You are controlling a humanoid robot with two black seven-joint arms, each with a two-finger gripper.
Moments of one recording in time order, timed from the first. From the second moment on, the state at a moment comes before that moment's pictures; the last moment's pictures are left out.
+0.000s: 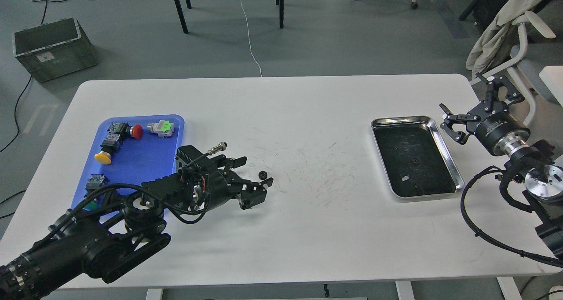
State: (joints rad) left arm -0.52 0.29 -0.52 -1.14 2.18 -0.04 -0.16; right arm 0.44 -0.48 1.12 0.85 -0.03 0.35 0.00
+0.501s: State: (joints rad) left arm -0.52 0.22 -0.51 -1.02 2.18 0.00 -0.14; right arm 0.44 -0.47 1.12 0.85 -0.03 0.33 0.00
